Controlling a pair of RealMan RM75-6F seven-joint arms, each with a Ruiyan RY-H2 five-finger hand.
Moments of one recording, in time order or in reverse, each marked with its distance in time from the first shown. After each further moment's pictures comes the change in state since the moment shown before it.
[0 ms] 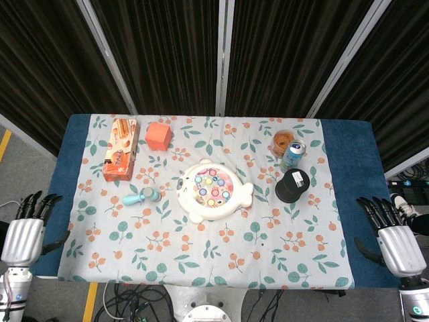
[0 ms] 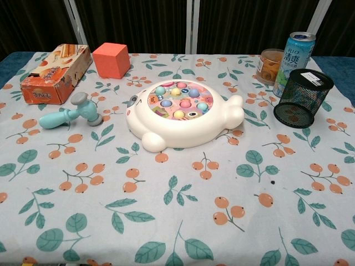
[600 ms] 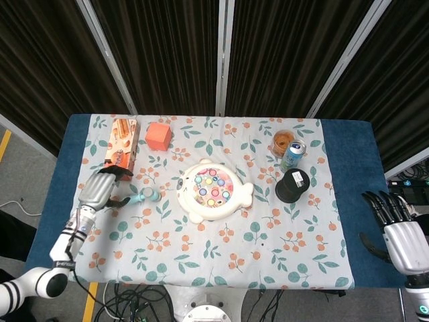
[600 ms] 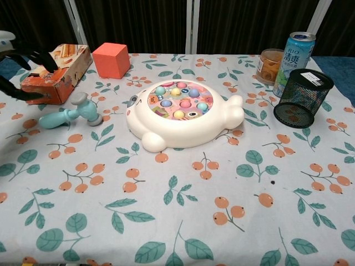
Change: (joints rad) left arm -0.437 -0.170 -0.179 0.130 -0.358 -0.571 0.016; right arm 0.003 0.053 0.022 -0.047 0.005 0.020 -0.041
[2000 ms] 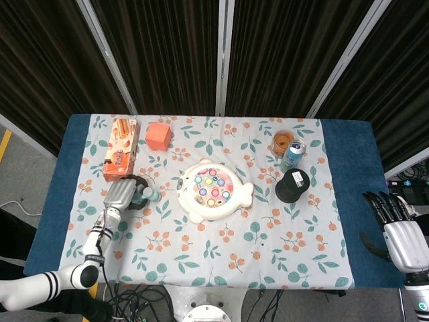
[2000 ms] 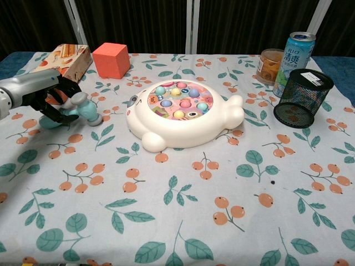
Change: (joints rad) left arm -0.091 -0.210 0.033 0.136 -0.188 -0.009 0.087; right arm 0.007 -0.016 0.000 0.018 0.030 -0.039 0.026
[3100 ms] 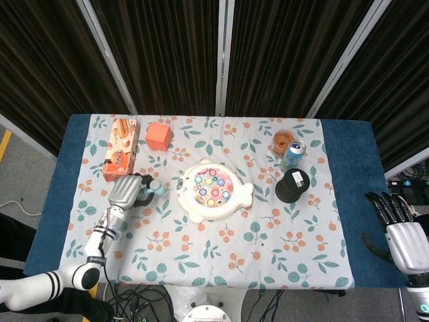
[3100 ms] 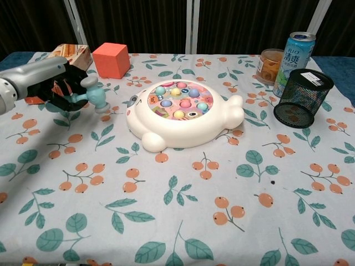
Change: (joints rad) left arm -0.007 -0.018 0.007 0.031 0.195 0.079 -0.102; right arm -0.014 0.004 -0.002 -0.001 -0.006 0.023 -0.002
